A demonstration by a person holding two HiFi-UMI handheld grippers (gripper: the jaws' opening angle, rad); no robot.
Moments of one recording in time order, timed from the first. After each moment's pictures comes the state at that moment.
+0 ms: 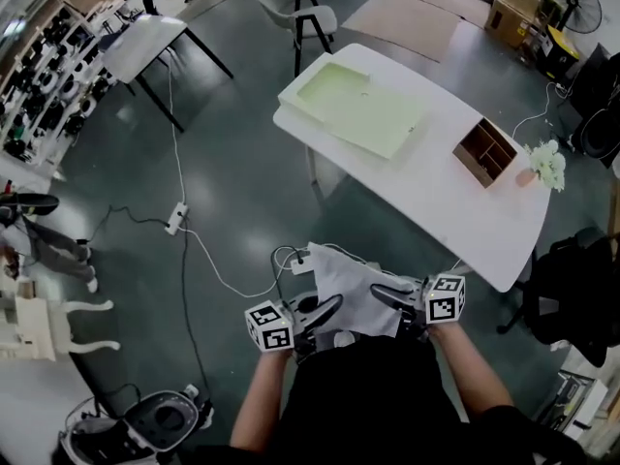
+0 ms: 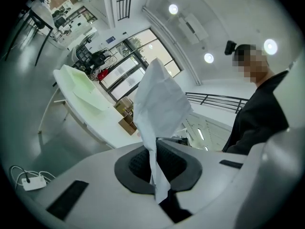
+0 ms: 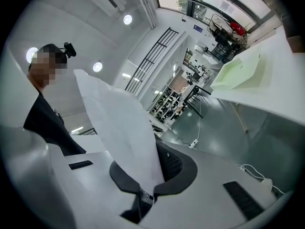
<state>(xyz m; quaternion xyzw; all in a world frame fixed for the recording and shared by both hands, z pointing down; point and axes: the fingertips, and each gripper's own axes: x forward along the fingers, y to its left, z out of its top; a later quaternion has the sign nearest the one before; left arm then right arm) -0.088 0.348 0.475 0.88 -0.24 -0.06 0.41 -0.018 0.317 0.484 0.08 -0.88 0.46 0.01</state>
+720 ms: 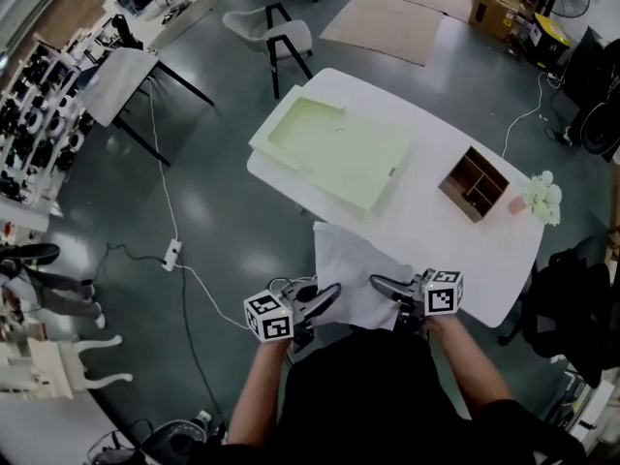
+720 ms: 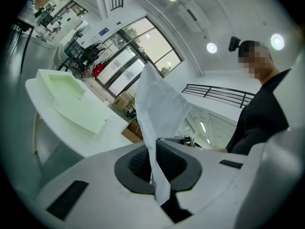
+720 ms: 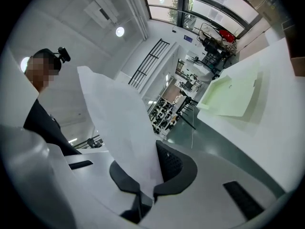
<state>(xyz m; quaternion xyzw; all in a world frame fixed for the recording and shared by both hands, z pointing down) -0.039 0.149 0.468 0.89 -0.22 0.00 0.41 0.037 0.129 0.483 0.13 -0.87 0.48 -0.03</state>
